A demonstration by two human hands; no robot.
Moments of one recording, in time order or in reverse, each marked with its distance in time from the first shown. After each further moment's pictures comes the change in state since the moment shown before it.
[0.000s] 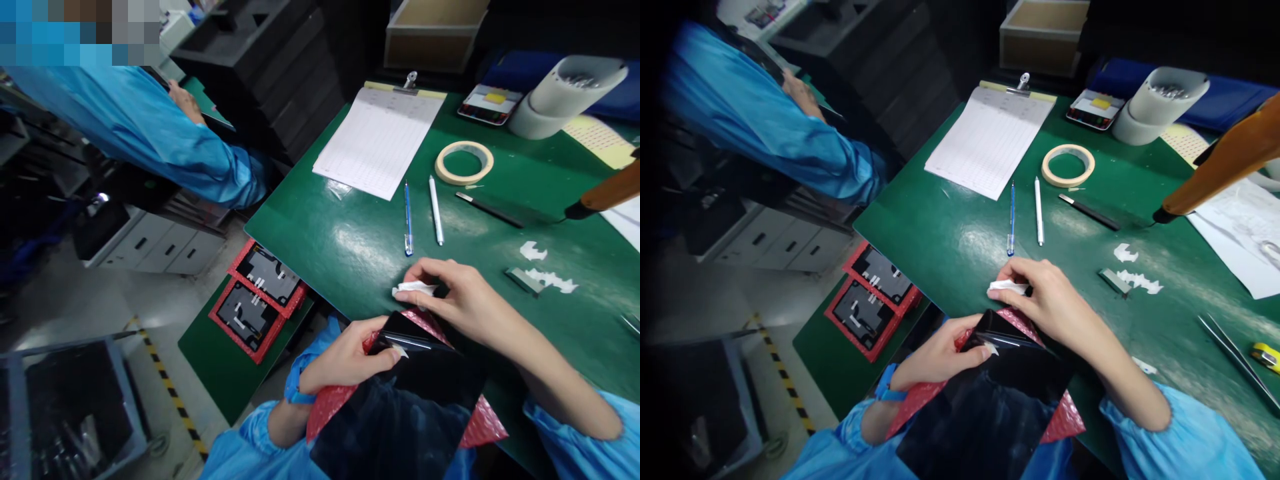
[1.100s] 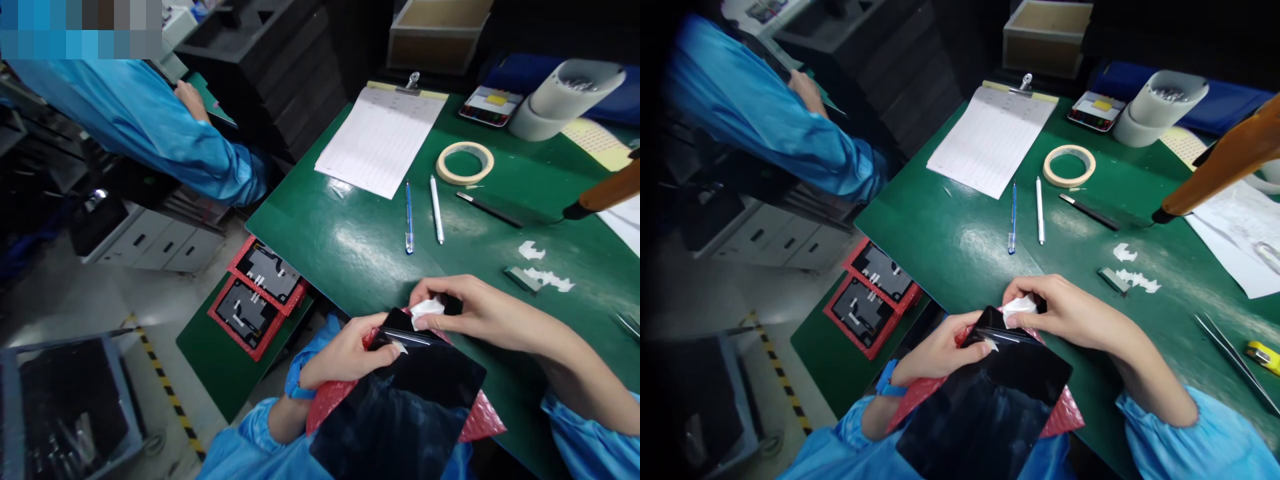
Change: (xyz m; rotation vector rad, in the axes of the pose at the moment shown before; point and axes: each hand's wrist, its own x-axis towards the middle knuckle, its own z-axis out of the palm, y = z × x) left_hand 0.001 0.001 0.000 -0.011 0.023 -0.002; right_hand -0.010 0.008 -0.023 0.216 -0.408 0.047
